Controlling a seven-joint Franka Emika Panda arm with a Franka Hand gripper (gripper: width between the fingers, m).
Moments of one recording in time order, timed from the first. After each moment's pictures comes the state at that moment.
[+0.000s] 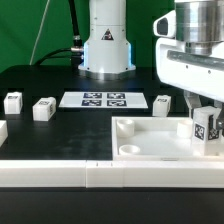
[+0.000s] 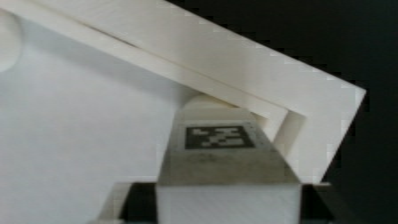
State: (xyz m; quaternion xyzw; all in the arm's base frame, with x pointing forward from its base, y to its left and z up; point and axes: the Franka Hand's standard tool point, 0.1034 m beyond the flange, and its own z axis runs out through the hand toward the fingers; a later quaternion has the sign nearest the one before) arm 0.628 0.118 0.072 -0.83 0.56 0.01 0.05
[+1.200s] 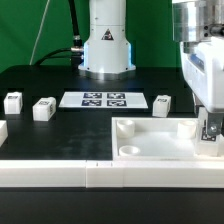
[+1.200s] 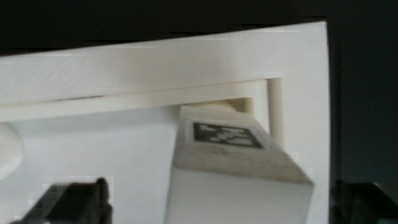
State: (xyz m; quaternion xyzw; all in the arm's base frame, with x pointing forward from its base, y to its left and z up) arm 0.629 0.119 0.072 -0.74 0.67 0.00 0.06
